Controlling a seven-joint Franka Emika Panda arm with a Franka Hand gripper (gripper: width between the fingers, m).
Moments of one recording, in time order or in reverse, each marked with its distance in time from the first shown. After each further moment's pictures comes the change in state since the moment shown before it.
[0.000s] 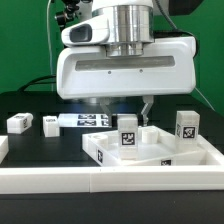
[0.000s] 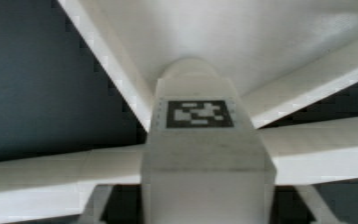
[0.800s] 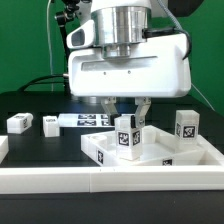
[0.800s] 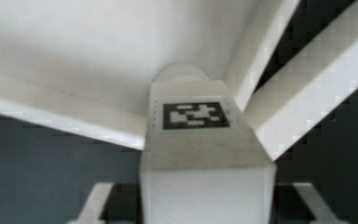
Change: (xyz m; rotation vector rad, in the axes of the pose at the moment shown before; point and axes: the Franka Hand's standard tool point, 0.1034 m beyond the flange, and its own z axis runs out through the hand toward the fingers) arm -0.002 0.002 0.001 0.007 0.016 0.728
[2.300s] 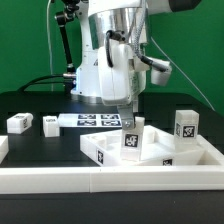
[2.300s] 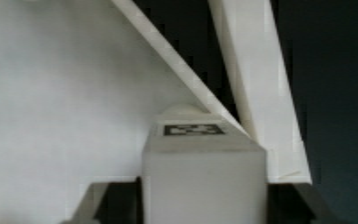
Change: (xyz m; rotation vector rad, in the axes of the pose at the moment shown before) arm -0.008 -0.002 0.001 0.004 -0.075 0.969
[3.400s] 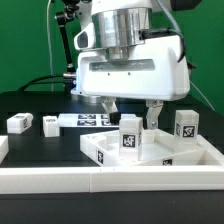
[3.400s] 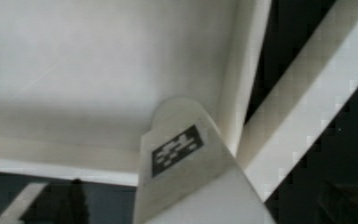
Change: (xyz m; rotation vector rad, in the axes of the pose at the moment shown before) arm -0.002 0.002 -0.001 -0.066 0.015 -0.933
